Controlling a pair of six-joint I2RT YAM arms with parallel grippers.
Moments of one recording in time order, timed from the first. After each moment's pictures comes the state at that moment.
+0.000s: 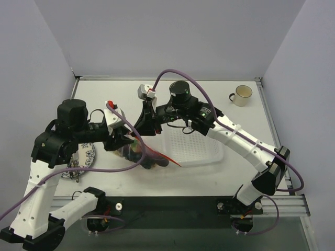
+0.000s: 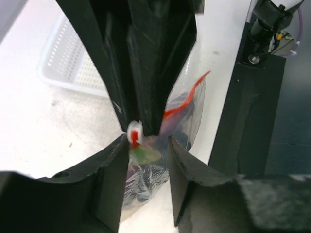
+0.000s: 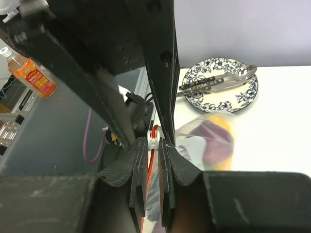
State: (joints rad) left arm -0.35 0.96 1.46 -1.07 0.77 0.46; right arm 0.89 1.57 1.59 -0.24 -0.87 0.00
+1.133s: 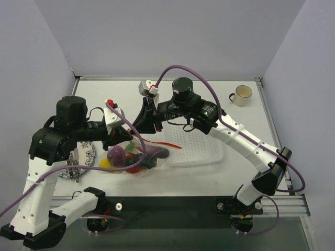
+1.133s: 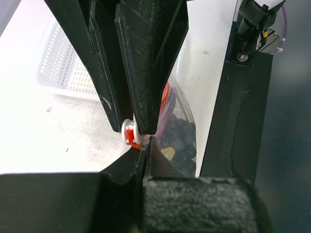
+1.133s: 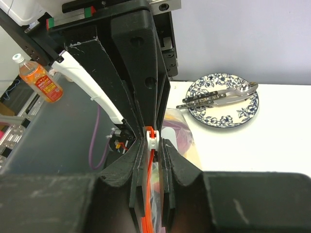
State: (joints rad) left arm -0.35 0.99 1.52 -1.15 0.82 0.50; right arm 0.89 1.57 1.64 -0.23 -0.90 0.02
